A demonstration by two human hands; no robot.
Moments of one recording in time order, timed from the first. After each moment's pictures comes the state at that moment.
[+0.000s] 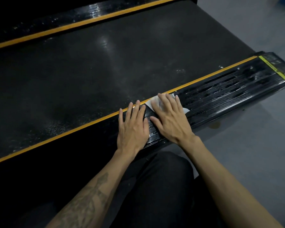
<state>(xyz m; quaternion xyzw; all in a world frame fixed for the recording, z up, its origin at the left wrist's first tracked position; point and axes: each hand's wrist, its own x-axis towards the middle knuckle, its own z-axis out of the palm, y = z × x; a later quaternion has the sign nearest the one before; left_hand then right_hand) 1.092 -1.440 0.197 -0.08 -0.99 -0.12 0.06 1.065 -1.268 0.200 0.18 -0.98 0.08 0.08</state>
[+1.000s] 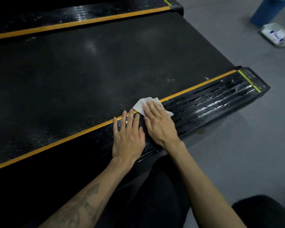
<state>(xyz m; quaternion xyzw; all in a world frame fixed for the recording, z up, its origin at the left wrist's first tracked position) 1.089 -1.435 0.199 -0.08 -0.99 -0.10 0.05 1.047 -1.288 0.196 0.13 -0.98 0.13 0.03</state>
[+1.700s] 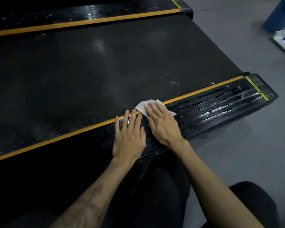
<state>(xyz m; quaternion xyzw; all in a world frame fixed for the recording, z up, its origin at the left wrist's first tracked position) 1.087 -1.431 0.196 -0.07 -0.99 -0.09 0.05 1.035 -1.274 0.201 0.19 -0.98 0.10 0.03</state>
